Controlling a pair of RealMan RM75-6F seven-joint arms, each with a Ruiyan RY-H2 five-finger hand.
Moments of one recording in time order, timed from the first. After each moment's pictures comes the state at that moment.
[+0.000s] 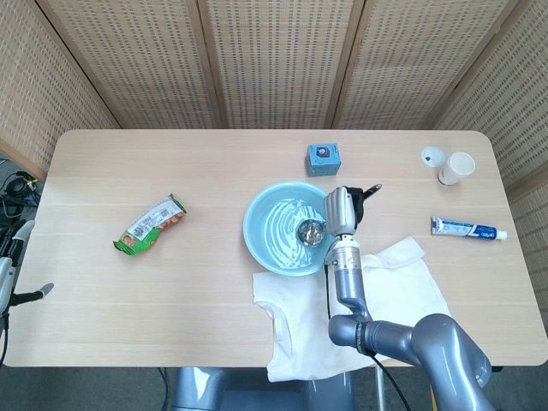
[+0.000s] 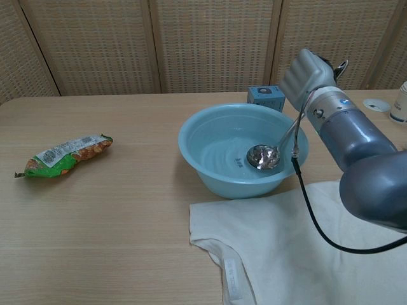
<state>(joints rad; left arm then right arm) -0.14 -1.11 -0.09 -1.56 1.37 1.37 -0.07 1.05 -1.93 0.12 -1.00 -0.61 1.35 -1.65</state>
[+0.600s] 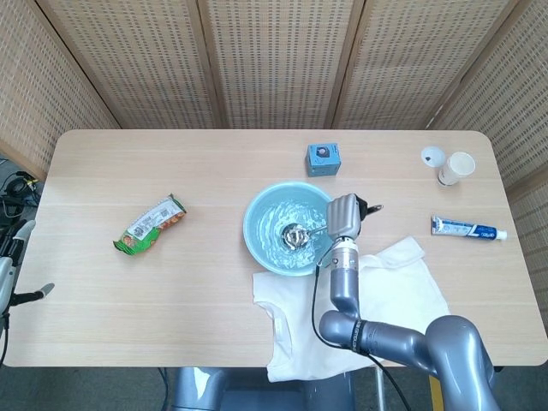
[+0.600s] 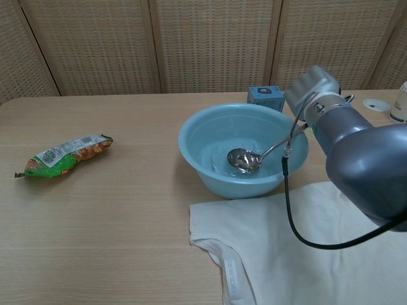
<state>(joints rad) -0.14 -1.10 -0.09 -1.56 1.37 1.36 -0.07 1.01 -1.90 0.34 -1.16 -0.45 1.30 -1.60</state>
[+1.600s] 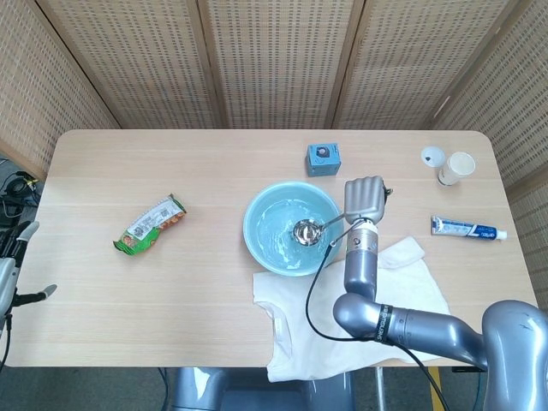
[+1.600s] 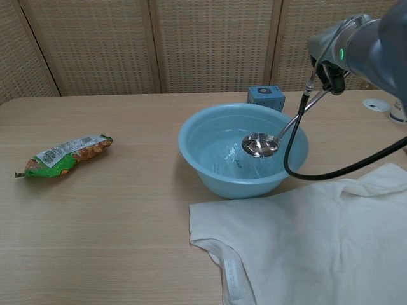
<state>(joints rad) -0.15 -1.10 -0.08 -1.57 1.37 1.35 -0.08 1.04 -1.61 0.48 -1.55 -0.20 1.41 -1.55</state>
